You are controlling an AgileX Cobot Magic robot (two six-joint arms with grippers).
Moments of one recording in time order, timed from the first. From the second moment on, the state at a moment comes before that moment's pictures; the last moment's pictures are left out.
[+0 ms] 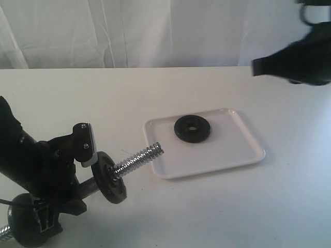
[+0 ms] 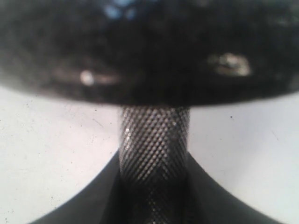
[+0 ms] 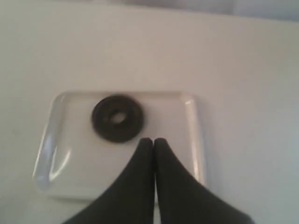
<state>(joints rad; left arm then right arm) -0.47 1.49 -0.74 -0.50 0.66 1.20 0.30 1.22 -0.99 0.03 0.50 -0.02</state>
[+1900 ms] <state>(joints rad) -0.47 1.49 -0.74 -0.56 0.67 1.20 0.39 2.36 -1.90 0.05 0.94 0.01</state>
